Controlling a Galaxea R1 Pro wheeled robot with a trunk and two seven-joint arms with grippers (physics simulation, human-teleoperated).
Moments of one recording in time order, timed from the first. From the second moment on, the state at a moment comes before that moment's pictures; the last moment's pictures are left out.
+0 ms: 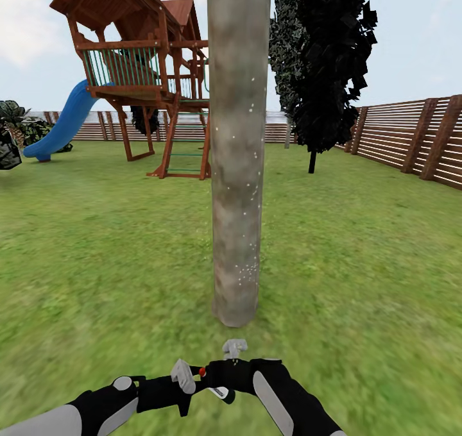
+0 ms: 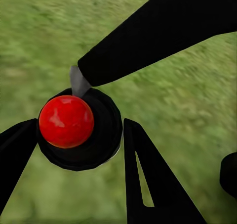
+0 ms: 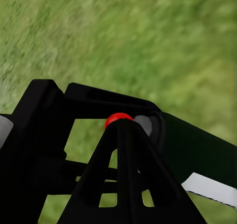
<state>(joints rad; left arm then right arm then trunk) -0.64 0.22 -1.30 -0.43 0.99 -0.34 -0.79 -0.44 0.15 0.48 -0.83 -0.54 0.53 0.24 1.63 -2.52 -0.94</state>
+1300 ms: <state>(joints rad) -0.64 0.22 -1.30 -0.42 0.99 -0.34 -0.79 -0.44 0.13 0.47 -0.96 -0.54 0.53 0.26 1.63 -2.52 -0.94</state>
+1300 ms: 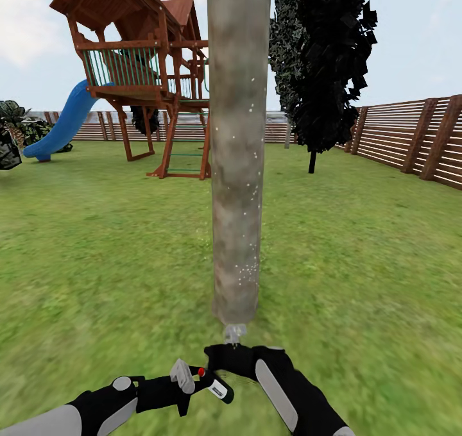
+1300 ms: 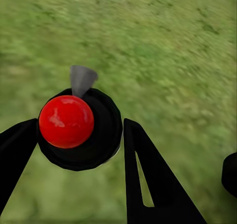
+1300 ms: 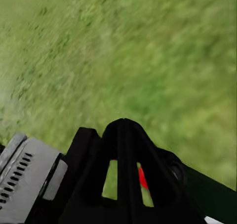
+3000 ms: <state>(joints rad) -0.64 0.24 -1.30 -0.44 0.98 -0.33 -0.78 -0.32 0.00 0.06 -1.49 -0.51 0.69 -0.11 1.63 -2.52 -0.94</state>
